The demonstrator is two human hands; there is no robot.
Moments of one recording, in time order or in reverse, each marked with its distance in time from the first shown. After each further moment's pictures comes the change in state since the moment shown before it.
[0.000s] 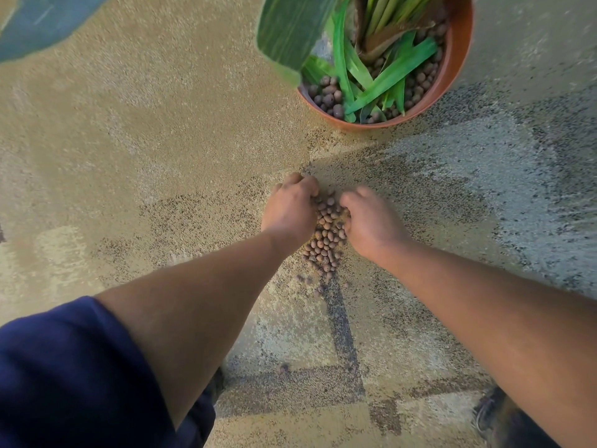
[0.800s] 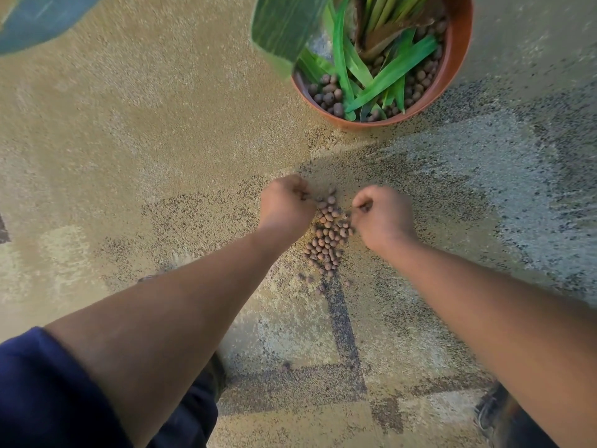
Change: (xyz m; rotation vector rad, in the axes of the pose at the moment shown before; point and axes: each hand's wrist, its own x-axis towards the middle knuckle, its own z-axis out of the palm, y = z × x) left_hand -0.007 0.014 -0.024 -0.441 -0.021 -0.325; right_hand -0.007 0.000 -0.008 0.386 0.123 0.317
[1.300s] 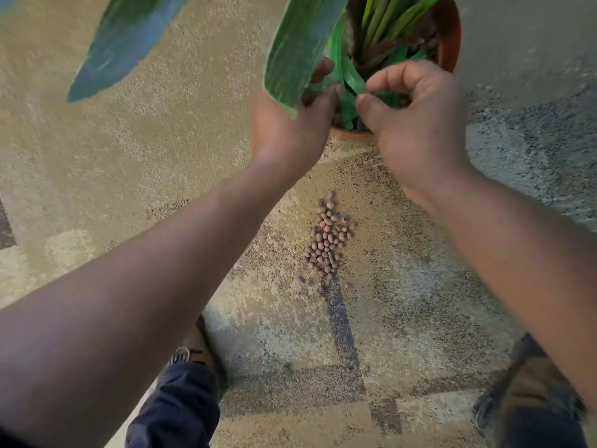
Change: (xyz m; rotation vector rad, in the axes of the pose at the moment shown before) left_hand 0.011 0.100 -0.057 -0.335 0.284 0.380; right_hand 0.005 -0.092 -0.099 0.506 0.349 -0.301
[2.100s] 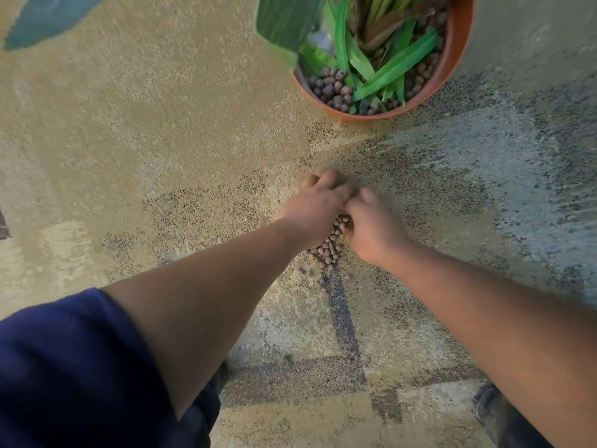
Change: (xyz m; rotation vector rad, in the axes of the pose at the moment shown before) left_hand -0.068 -0.099 0.032 0.860 -0.772 0.209; right_hand -0.075 0.126 0.034 -0.735 -0.691 0.050
